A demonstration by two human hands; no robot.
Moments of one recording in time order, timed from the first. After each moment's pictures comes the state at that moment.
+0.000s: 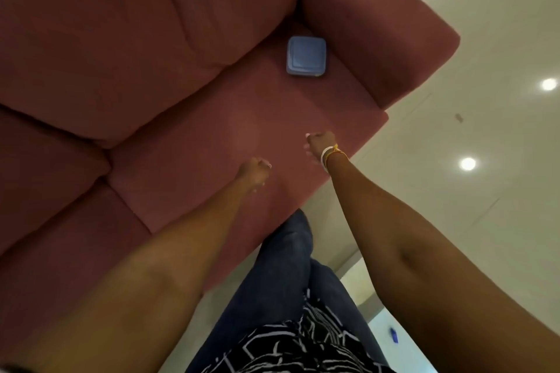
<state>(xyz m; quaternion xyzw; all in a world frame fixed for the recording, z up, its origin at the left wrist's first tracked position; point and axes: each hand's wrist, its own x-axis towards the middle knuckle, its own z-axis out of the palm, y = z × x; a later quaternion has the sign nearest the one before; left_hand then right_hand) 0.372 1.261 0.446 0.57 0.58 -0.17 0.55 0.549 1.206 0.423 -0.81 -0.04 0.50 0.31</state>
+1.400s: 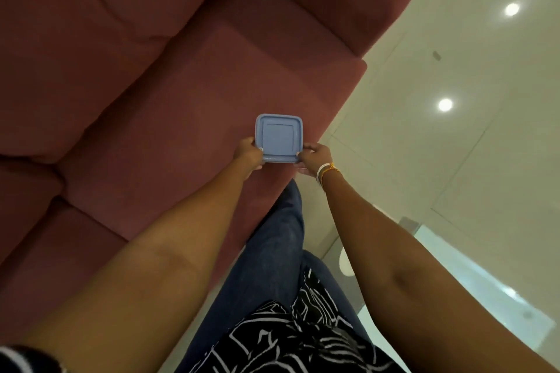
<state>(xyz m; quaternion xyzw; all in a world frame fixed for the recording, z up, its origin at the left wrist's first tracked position) 0.404 1.240 0.378 0.52 0.59 -0.17 0.59 0.503 1.114 0.379 -0.77 0.12 0.51 0.36</state>
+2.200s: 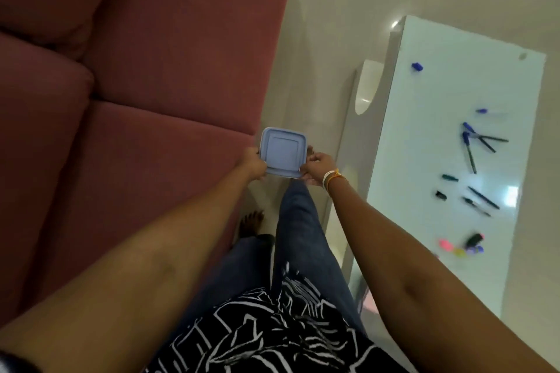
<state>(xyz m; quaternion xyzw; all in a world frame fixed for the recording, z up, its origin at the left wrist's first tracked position) -0.064 1.054 0.434 0.70 0.39 -0.34 0.49 -0.017 0.887 0.428 -0.77 0.23 0.45 0.39</state>
